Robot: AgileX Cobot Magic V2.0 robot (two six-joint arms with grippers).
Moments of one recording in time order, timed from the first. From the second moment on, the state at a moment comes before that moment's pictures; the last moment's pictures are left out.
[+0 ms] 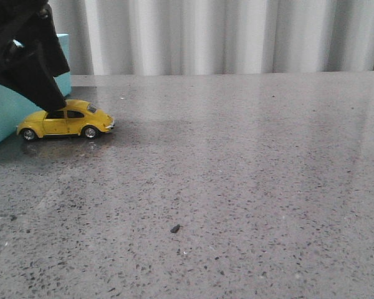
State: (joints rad) left arm -0.38 1.56 -1.25 -0.20 0.84 1.11; right arm 0.08 0.73 -1.26 -0.01 1.04 0.01
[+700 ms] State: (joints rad) left arm -0.38 1.68 -1.27 -0.18 0.82 1.12; right arm 0.08 0.73 -1.26 -0.01 1.04 0.01
